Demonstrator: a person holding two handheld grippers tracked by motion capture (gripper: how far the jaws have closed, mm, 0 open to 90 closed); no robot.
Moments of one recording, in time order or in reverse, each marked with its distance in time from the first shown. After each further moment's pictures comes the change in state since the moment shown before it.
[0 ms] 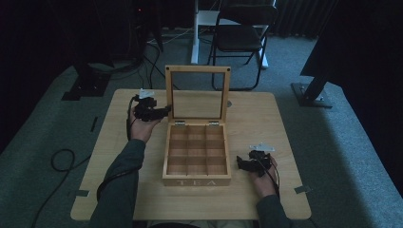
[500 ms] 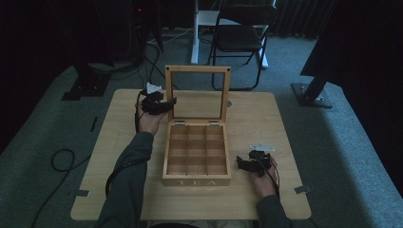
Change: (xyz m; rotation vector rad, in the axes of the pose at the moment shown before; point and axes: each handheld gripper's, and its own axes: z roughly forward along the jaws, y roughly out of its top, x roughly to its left) left arm -0.008 0.016 0.027 -0.049 -0.002 0.007; right arm 0.000 0.000 0.000 0.000 -0.001 0.002
